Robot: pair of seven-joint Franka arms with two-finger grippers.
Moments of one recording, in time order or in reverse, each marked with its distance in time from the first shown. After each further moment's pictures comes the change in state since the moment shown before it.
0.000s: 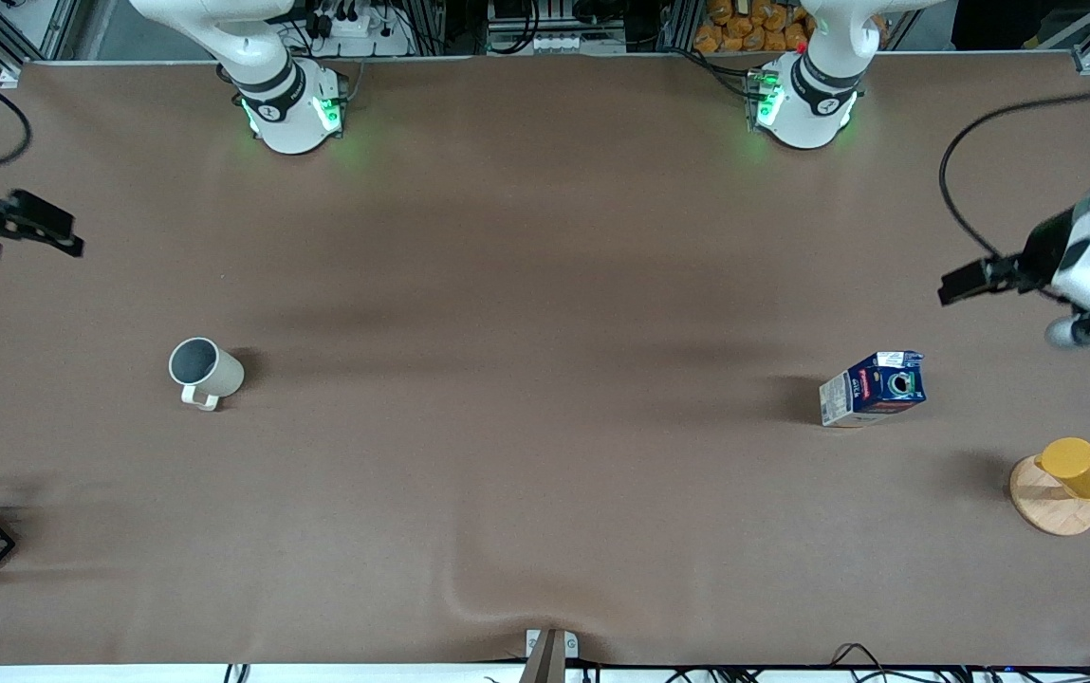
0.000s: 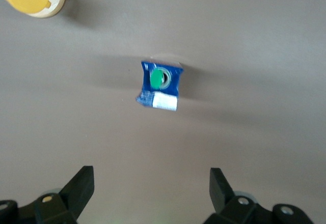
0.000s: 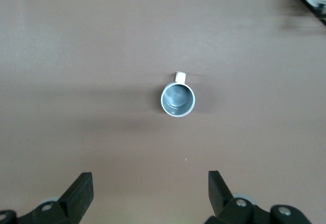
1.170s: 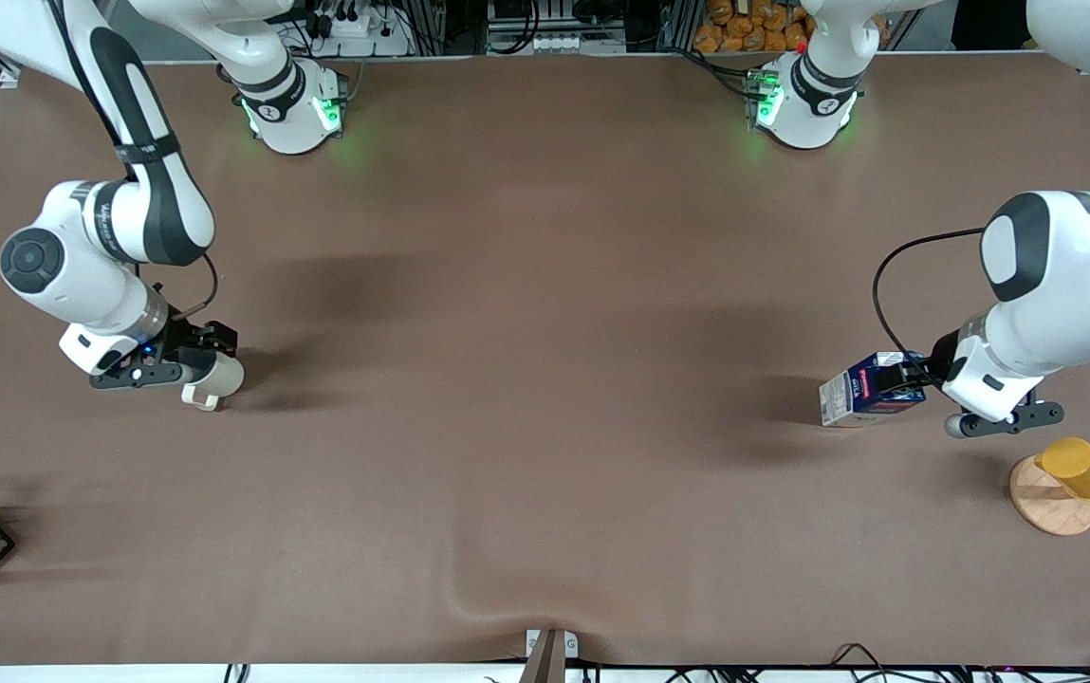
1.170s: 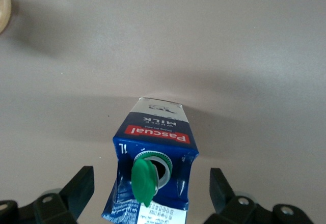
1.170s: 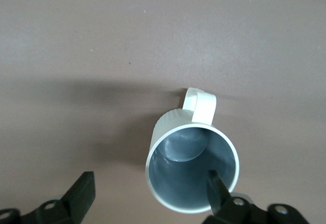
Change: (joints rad) left arm 0.010 0.148 0.002 -0.235 0.011 0.442 0.014; right arm -0.003 0.231 -0.007 -0.553 -0.010 0.819 -0.060
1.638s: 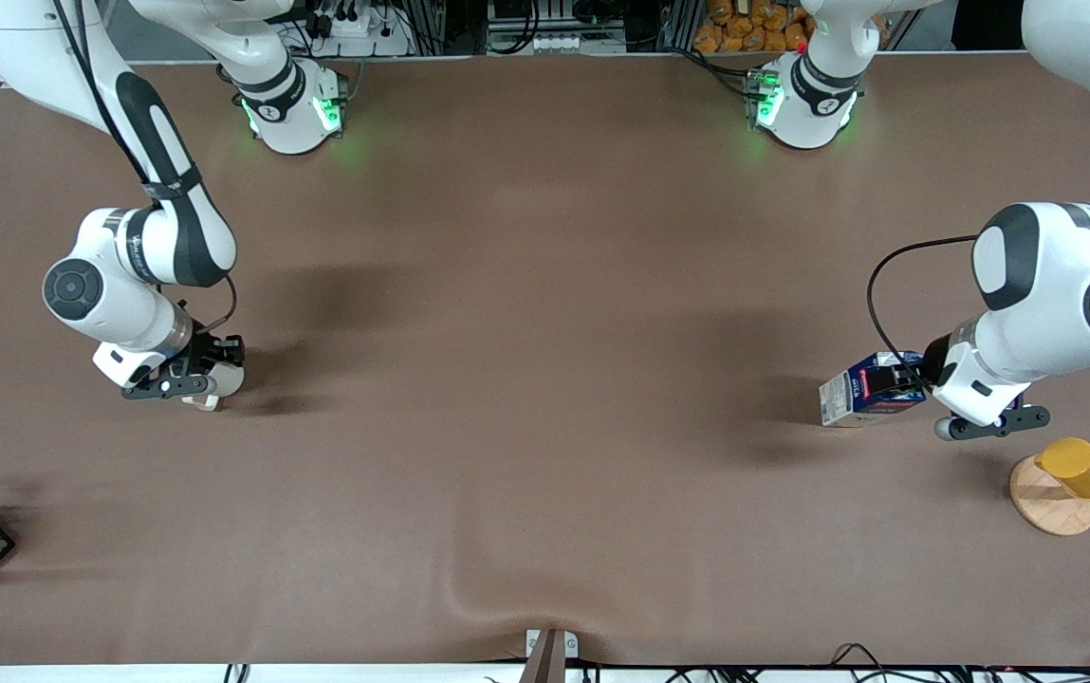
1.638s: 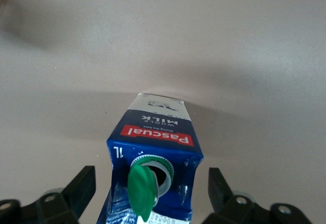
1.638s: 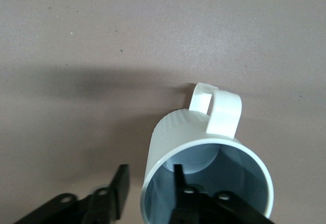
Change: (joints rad) left arm 0.000 0.023 0.000 -0.006 0.000 0.000 0.001; right arm 0.001 0.086 0.004 0.009 0.000 0.050 0.000
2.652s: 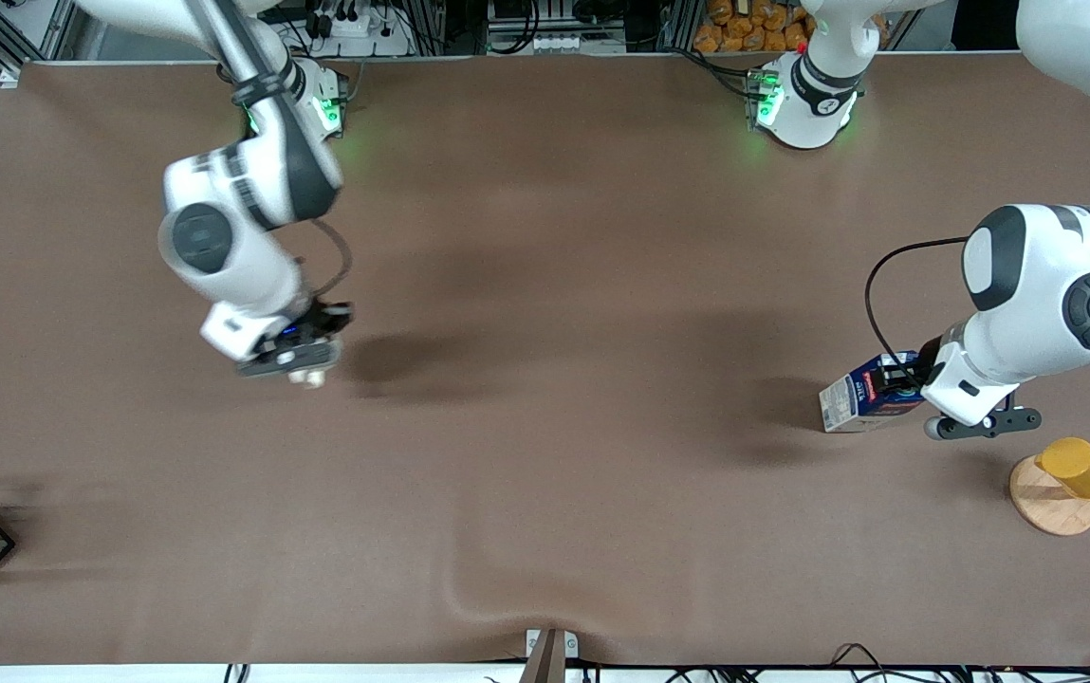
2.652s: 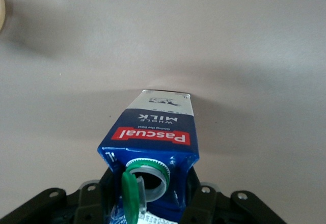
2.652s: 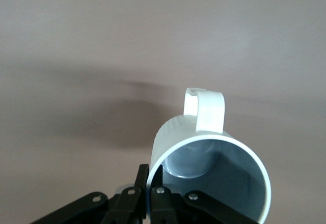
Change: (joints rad) left arm -0.009 -0.002 -0.017 0.017 0.051 -0.005 0.001; right arm 0.428 -0.110 0.052 0.178 0.018 -0.325 0.403
